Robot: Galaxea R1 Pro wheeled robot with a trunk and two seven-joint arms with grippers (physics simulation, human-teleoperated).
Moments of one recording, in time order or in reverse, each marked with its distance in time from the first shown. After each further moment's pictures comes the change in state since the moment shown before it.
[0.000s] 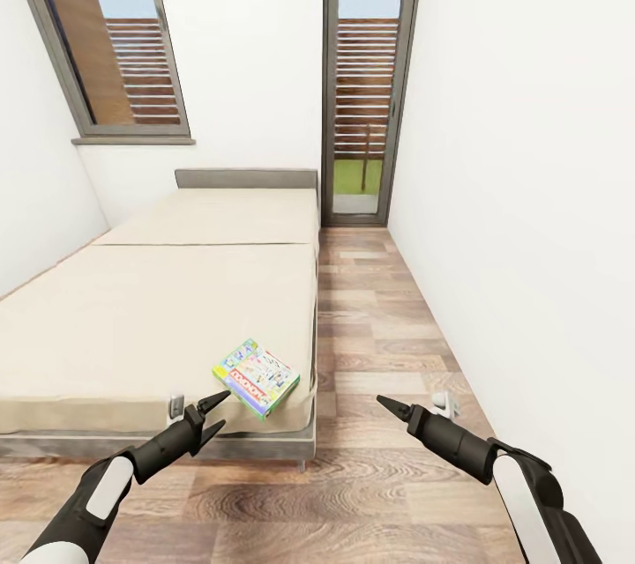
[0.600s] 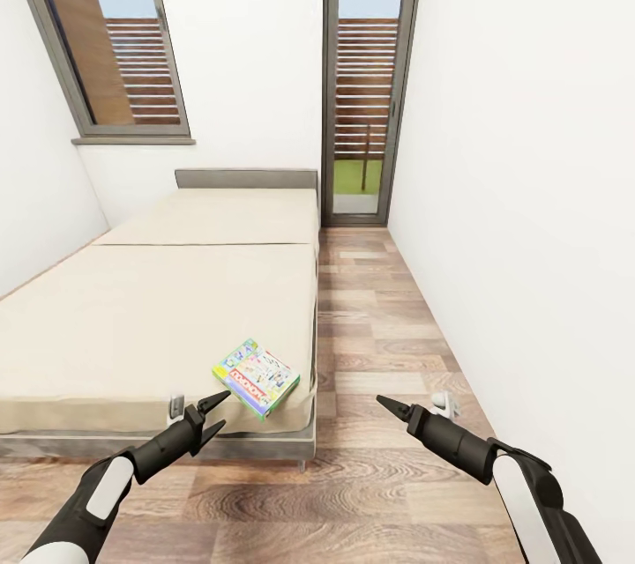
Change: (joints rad) left arm 0.000 -0.001 0.000 0.000 0.000 0.000 0.000; right arm 0.000 0.001 0.000 0.000 0.000 0.000 0.000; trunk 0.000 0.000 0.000
